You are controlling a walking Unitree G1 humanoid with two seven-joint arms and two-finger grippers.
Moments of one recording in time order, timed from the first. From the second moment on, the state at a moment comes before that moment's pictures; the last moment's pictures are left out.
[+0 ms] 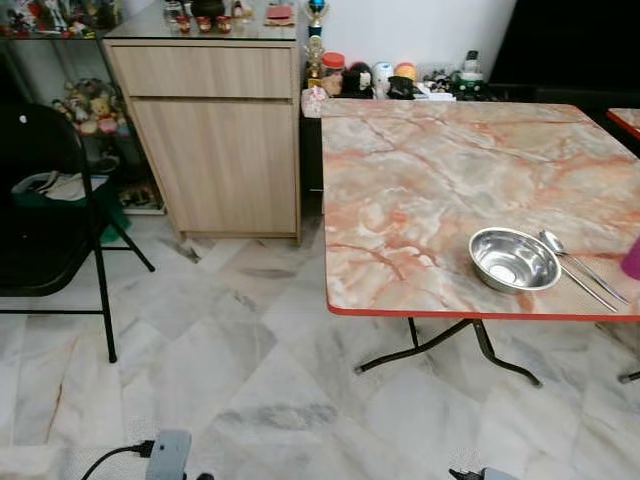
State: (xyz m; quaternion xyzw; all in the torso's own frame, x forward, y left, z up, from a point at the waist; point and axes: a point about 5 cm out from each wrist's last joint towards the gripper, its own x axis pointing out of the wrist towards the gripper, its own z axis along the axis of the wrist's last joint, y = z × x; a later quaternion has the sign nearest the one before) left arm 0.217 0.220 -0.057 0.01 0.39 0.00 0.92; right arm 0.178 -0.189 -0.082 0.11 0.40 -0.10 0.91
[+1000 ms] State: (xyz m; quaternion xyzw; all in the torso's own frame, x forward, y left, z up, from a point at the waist) left arm 0.214 0.238 -0.055 0.03 0.40 0.00 0.92; right arm 0.200 -0.184 -0.073 0.11 0.38 -0.09 0.91
